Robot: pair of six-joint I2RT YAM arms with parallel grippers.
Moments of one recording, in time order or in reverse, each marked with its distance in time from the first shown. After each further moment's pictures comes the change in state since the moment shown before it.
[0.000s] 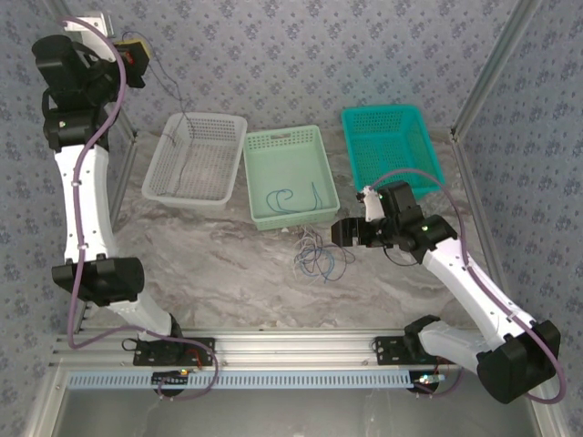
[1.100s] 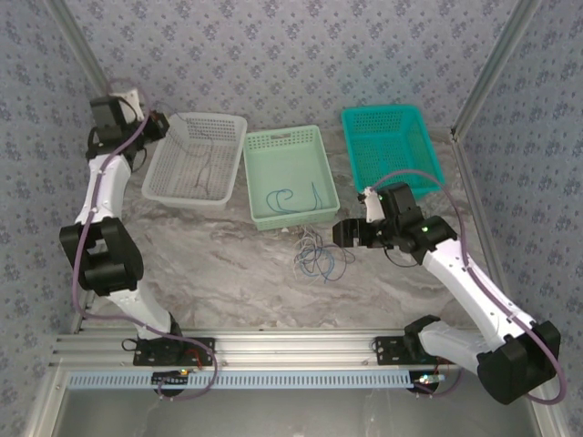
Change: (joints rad) left arm 0.051 0.087 -0.544 0.143 -0.030 -0.090; right arm 0.000 0.000 -0.013 -0.004 0.034 0.000
